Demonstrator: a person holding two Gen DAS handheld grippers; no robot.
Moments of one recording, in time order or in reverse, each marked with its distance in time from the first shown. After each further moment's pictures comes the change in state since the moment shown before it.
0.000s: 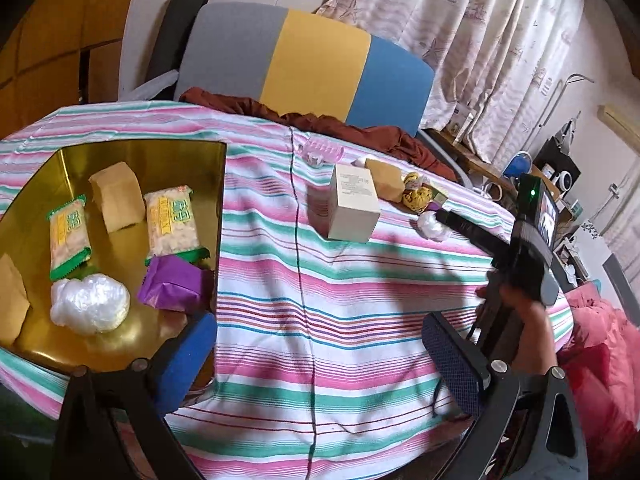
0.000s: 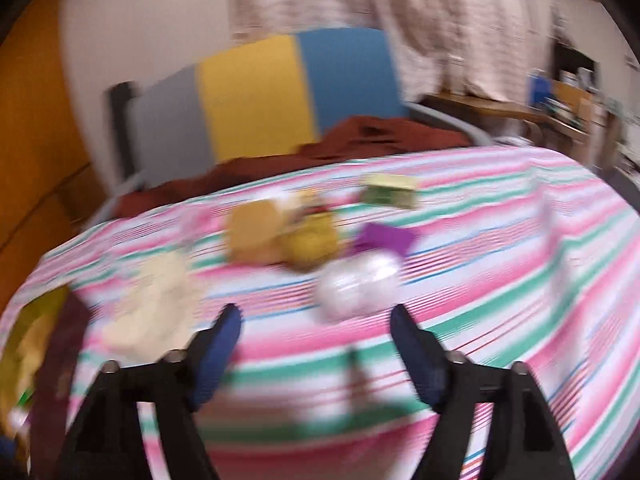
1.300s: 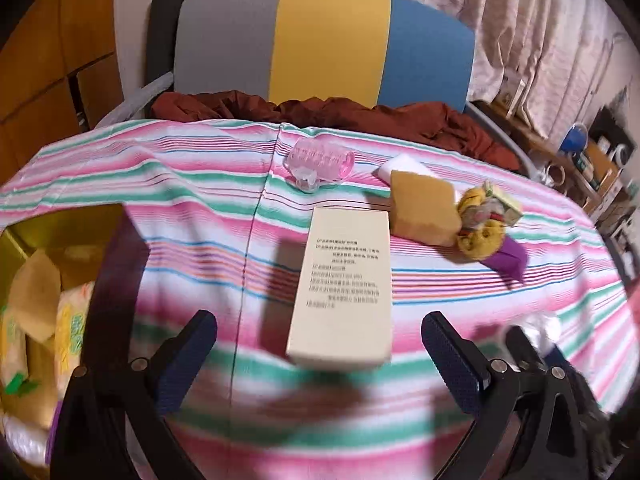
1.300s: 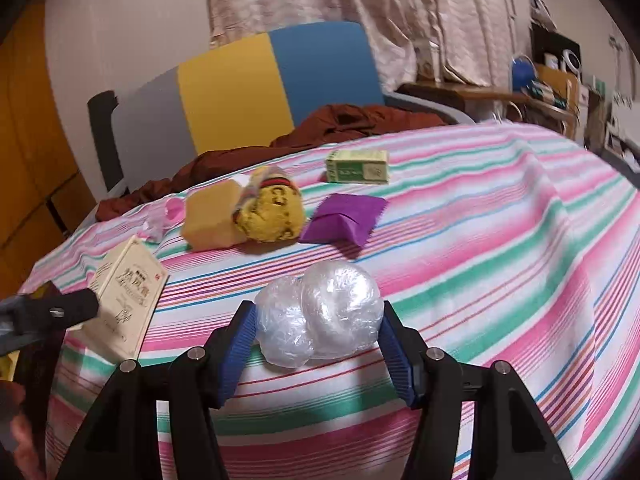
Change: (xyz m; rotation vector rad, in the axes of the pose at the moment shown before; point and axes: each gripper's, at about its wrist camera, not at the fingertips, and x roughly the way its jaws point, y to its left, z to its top) left arm 0.168 -0.064 0.097 0.080 0.068 0.219; right arm 0.004 -0.023 -0.034 0.053 -0.021 0.051
